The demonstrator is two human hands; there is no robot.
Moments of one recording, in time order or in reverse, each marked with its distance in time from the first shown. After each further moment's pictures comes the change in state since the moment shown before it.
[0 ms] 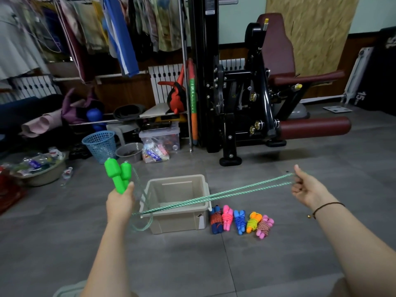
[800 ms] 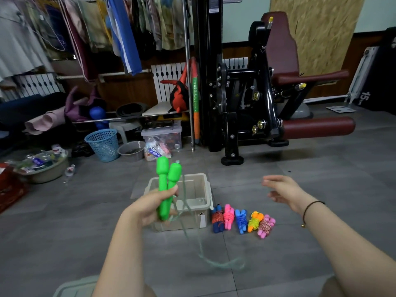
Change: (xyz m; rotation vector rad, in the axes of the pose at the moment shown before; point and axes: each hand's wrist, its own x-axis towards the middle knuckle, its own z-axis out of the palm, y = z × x) left_hand -0.054 0.037 0.031 0.053 -0.806 -0.389; right_hand -0.039 0.028 0.038 -0.757 -0.180 -0.099
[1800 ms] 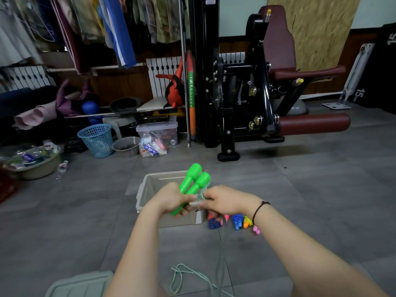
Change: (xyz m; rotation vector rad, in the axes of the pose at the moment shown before) left_hand 0.020 0.008 0.049 0.515 0.005 0.099; right_hand -0.056 -0.029 0.111 -0.892 -0.681 -0.502
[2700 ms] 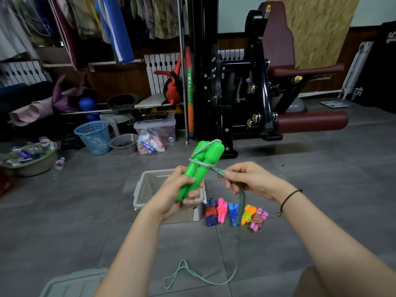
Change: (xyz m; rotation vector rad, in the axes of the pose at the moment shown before) left_hand -0.027 0.026 0.019 -0.835 -0.096 0.254; right_hand -0.032 0.050 -0.047 0.773 0.193 -0.049
